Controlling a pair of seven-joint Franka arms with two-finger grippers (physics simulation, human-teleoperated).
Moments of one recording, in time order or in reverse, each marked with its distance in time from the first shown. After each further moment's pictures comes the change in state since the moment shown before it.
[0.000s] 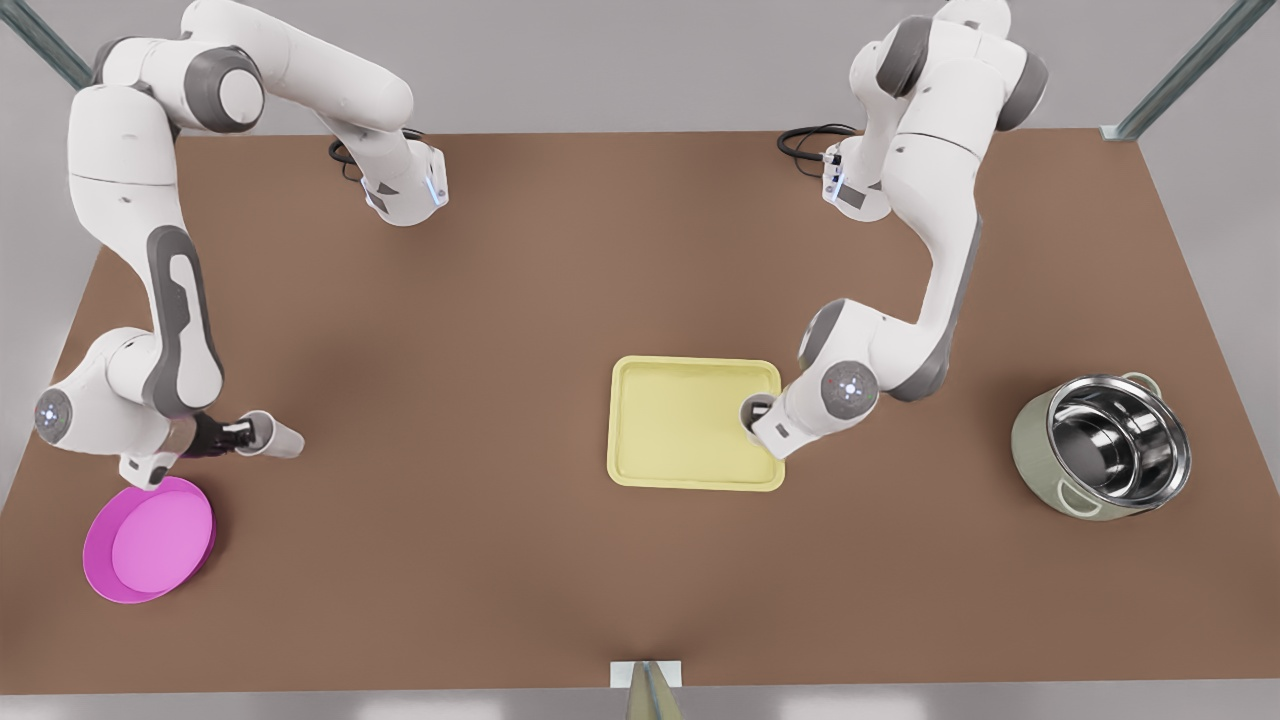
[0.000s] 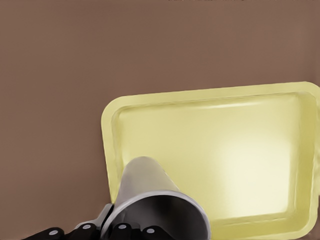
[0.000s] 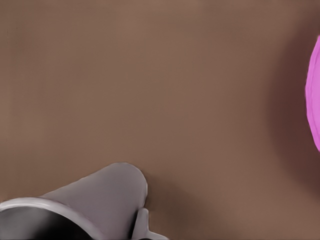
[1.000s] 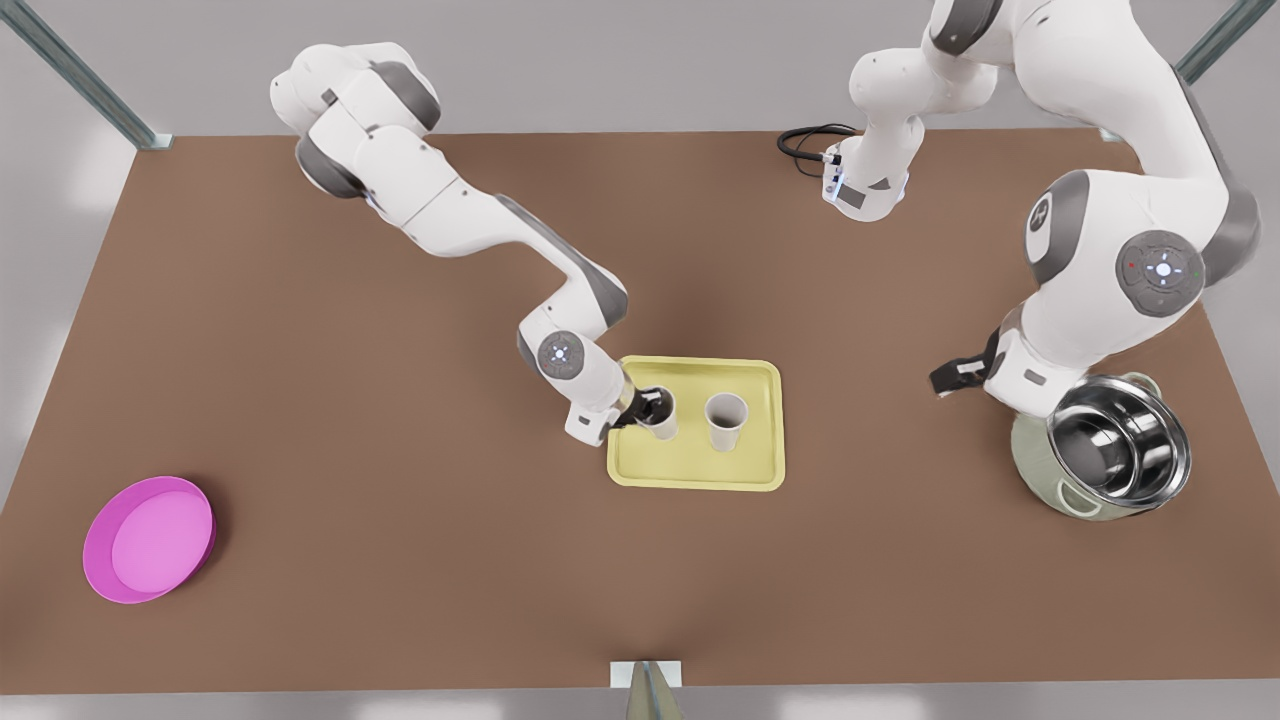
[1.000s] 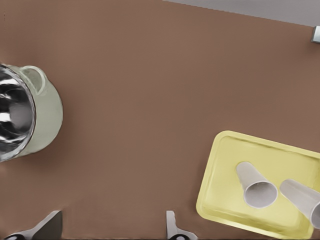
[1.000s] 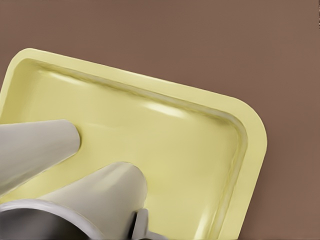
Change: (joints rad) left arm 0.299 -0.282 -0.040 0.266 0.161 -0.516 -0.075; right arm 0.875 0.261 0.149 0.226 -0.050 0.435 1.029
